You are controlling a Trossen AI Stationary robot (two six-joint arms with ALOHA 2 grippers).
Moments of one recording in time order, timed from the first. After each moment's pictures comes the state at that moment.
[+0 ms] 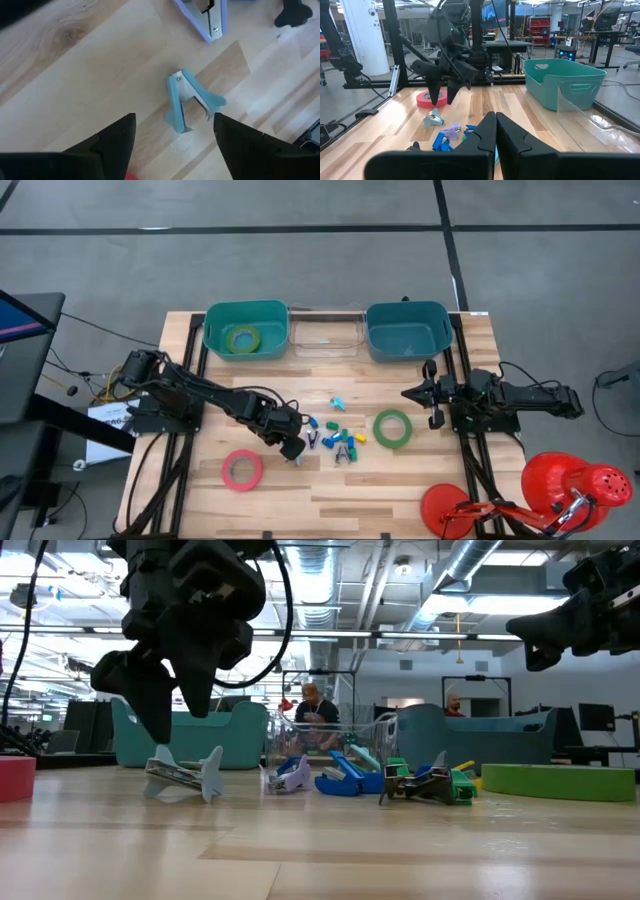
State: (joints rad) left arm -0.24 1.65 1.00 -0.57 0.13 -1.19; right arm -0.01 0.00 0.01 0.00 0.00 0.02
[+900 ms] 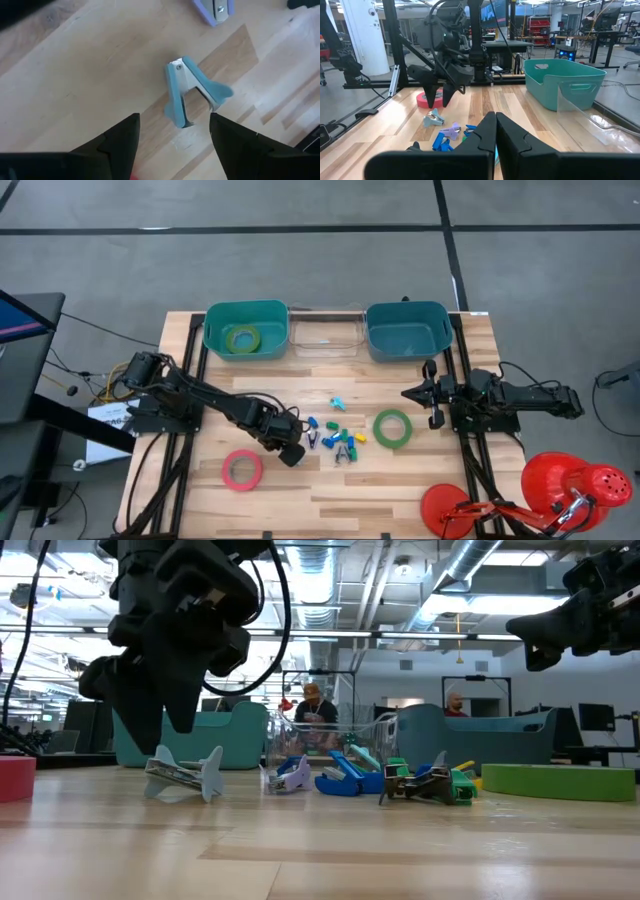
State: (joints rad) left arm -0.28 1.69 1.00 -0.54 0.13 -1.21; right arm -0.01 0.00 0.01 0.00 0.00 0.02
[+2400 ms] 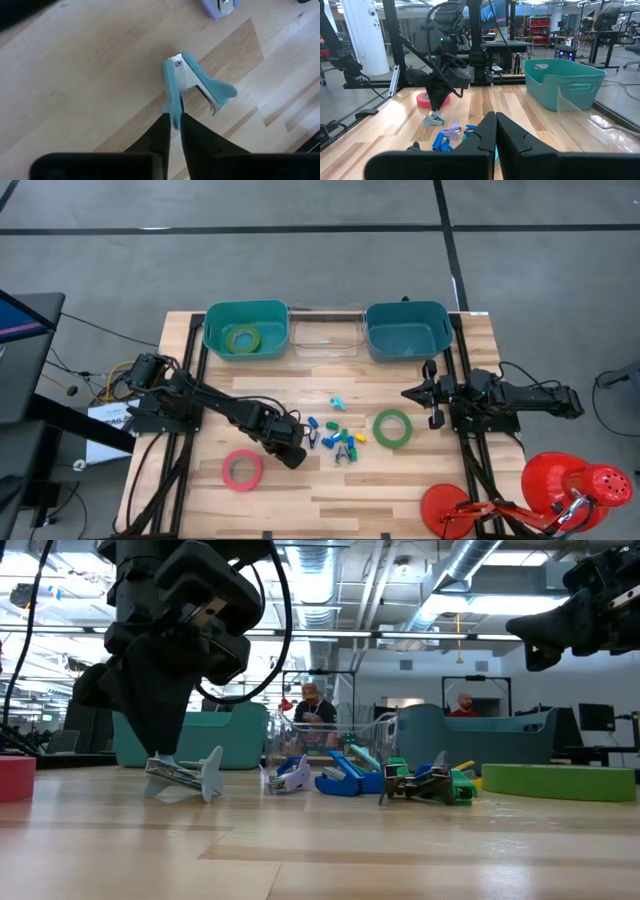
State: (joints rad) left arm -0.30 1.72 1.00 -0.51 0.14 -1.24; right arm -0.01 0.00 0.01 0.00 0.00 0.02
